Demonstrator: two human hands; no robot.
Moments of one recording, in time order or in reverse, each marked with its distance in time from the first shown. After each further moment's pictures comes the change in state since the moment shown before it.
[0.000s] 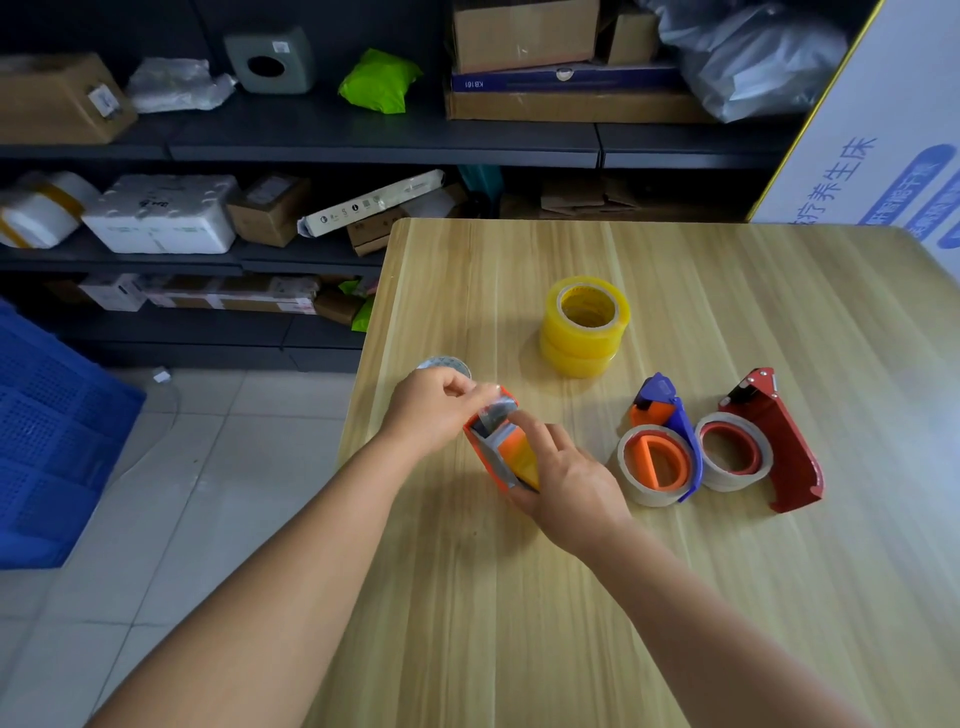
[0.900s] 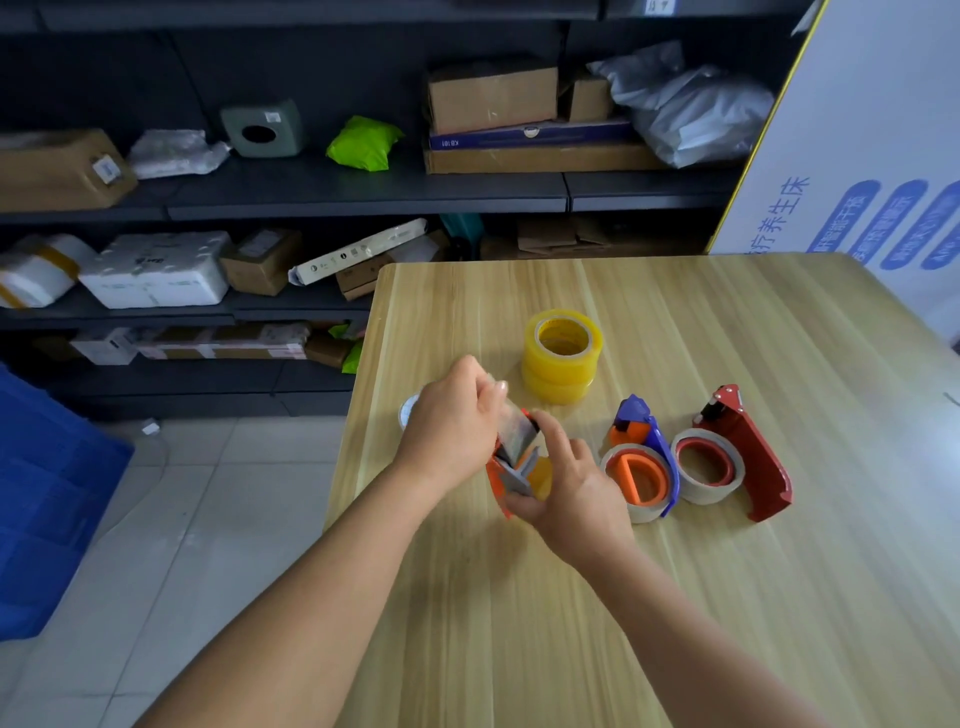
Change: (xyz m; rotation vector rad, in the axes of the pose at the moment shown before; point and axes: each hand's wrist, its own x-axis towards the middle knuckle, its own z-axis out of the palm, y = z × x) left_hand -0.044 0.064 -0.002 0.189 0.108 0.293; right_hand -0.016 0.006 -0.012 0.219 0.229 0.175
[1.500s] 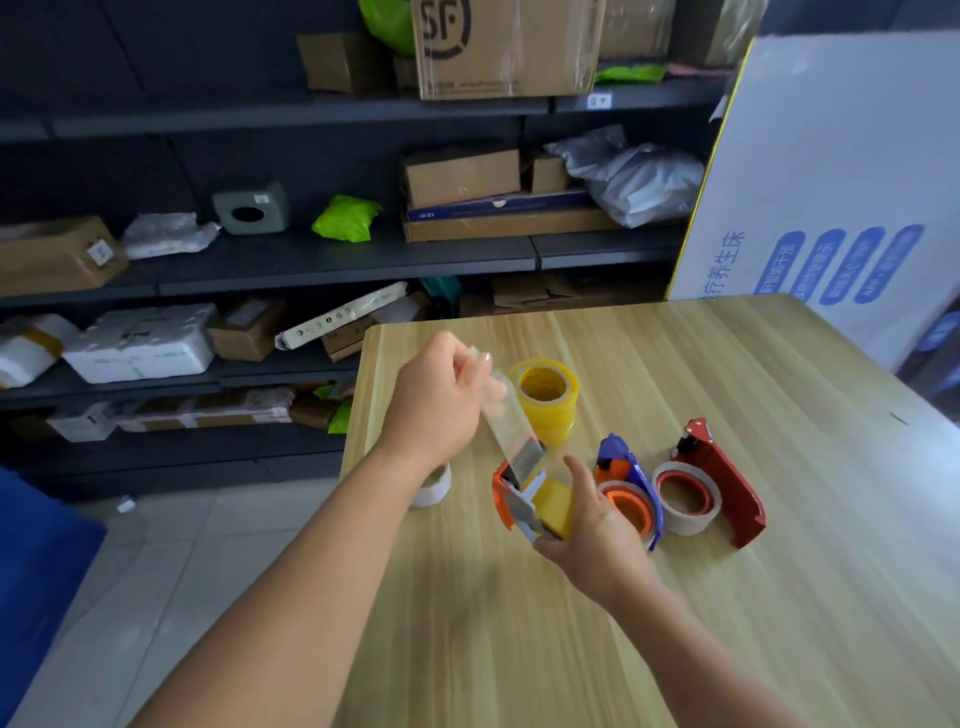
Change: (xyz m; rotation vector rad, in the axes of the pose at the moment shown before) left_hand 0.013 0.046 -0.046 -0.212 0.106 0.101; right_hand -0.007 0.010 -0.024 0.076 -0.070 0.160
